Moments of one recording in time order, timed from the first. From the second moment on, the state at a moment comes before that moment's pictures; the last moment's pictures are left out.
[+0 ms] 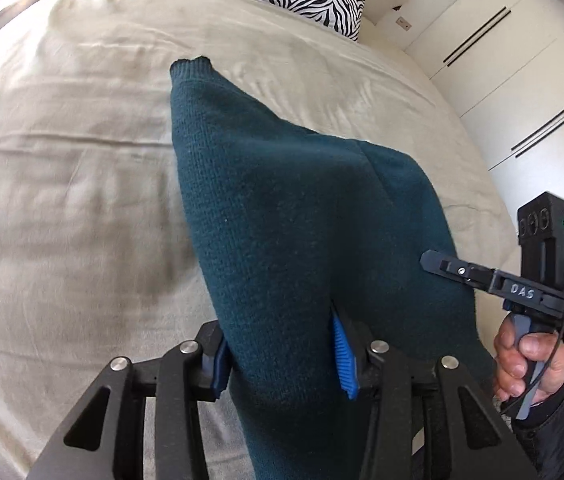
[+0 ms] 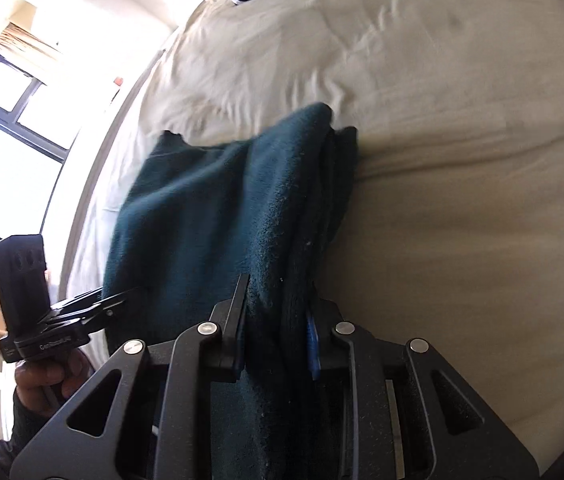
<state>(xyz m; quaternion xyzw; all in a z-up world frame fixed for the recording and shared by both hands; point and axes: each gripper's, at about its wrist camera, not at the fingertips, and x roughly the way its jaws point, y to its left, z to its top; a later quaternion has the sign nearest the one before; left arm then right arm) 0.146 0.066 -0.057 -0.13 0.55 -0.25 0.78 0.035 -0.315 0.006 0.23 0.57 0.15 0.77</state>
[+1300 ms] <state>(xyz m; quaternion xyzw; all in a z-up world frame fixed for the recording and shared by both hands) -0.024 0.080 0.135 0.01 0.27 -0.02 0.96 -0.173 -0.313 0.251 0.07 0.25 -0.01 0.97</state>
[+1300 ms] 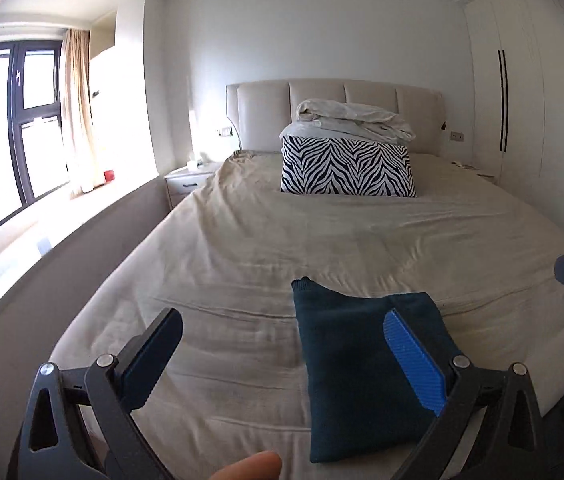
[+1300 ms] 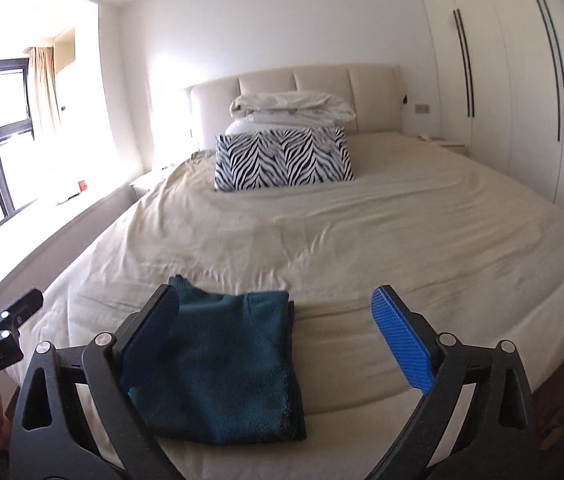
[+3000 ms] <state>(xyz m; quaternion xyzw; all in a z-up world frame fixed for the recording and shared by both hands) -0.010 0.080 0.042 -0.01 0.41 -0.03 0.91 -0.135 -0.278 0.133 0.00 0.46 -0.04 0.88</state>
